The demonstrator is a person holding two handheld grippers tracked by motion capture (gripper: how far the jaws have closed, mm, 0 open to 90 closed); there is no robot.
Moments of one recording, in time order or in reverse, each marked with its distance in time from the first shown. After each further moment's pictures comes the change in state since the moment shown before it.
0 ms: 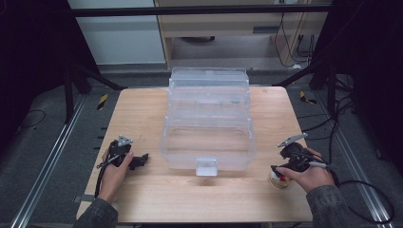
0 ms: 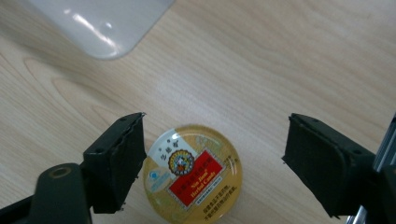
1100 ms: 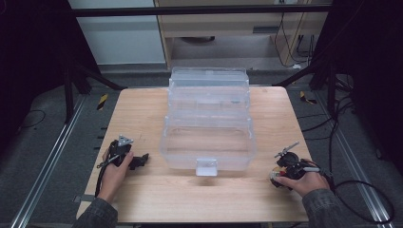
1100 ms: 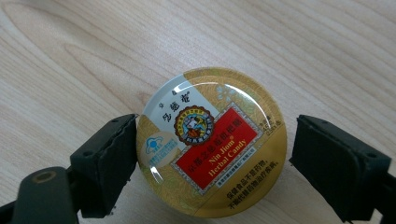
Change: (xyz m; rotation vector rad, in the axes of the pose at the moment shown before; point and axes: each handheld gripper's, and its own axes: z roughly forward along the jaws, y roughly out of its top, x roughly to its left) left arm 0.000 0.000 0.001 -0.001 -0.004 0.005; right arm 0.002 -0.022 0.038 0.166 0.053 0.008
